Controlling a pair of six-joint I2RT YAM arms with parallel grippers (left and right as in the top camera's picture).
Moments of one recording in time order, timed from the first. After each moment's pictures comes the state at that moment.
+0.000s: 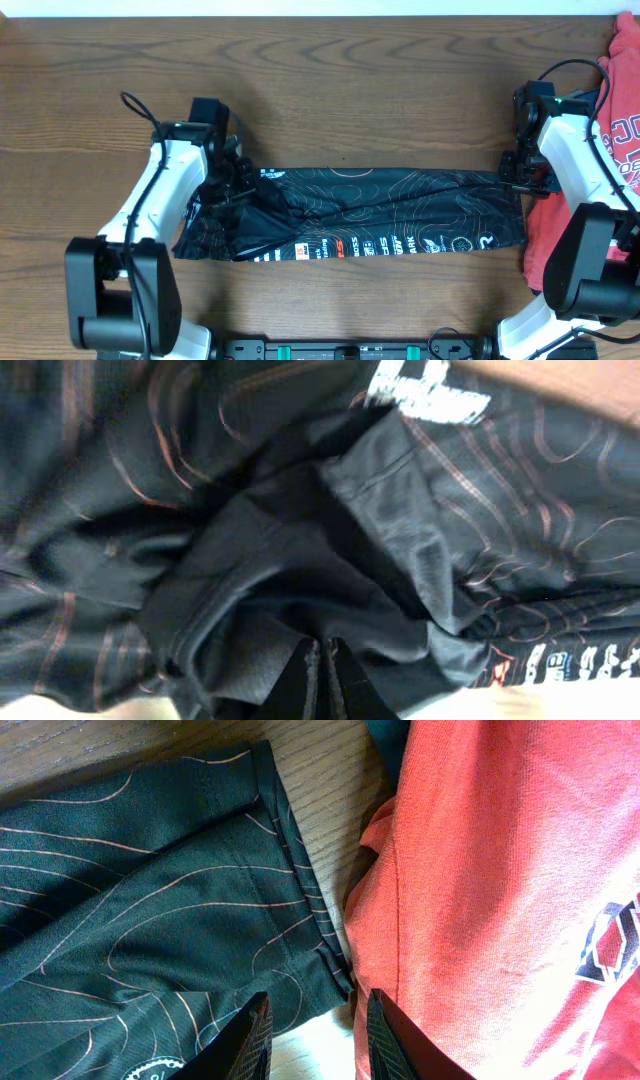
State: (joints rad) left arm -0.09 1.67 1.15 -1.01 0.24 -0.35; right arm -0.11 1.82 1.32 -1.17 0.30 0.27
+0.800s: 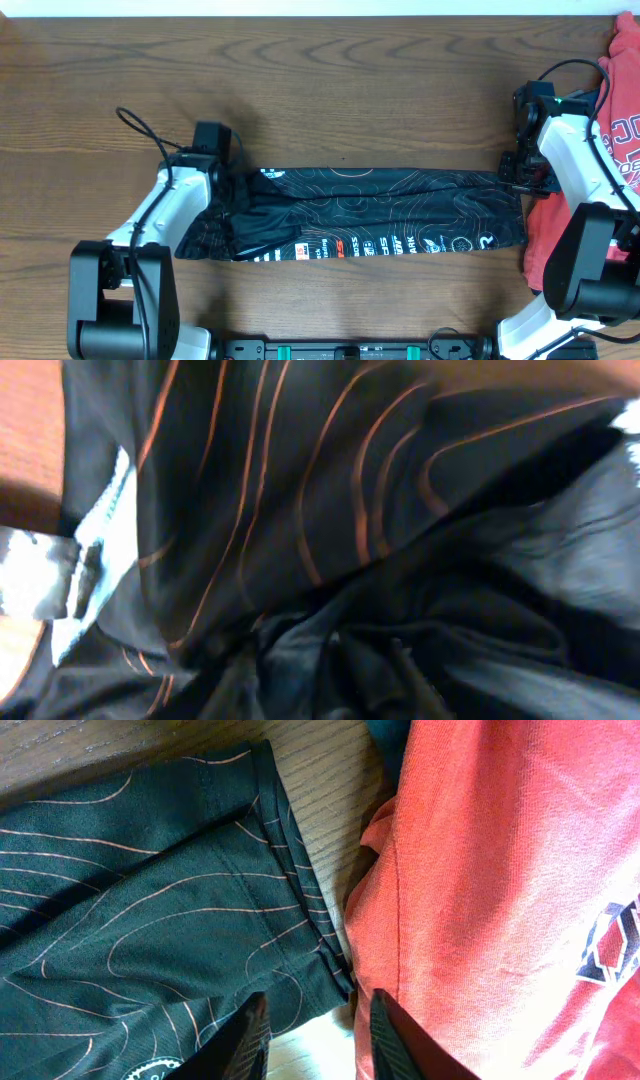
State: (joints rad) left arm -0.09 1.64 0.91 -0.73 0.00 -0.38; right arm -0.11 1.82 1.32 -1.17 0.30 0.27
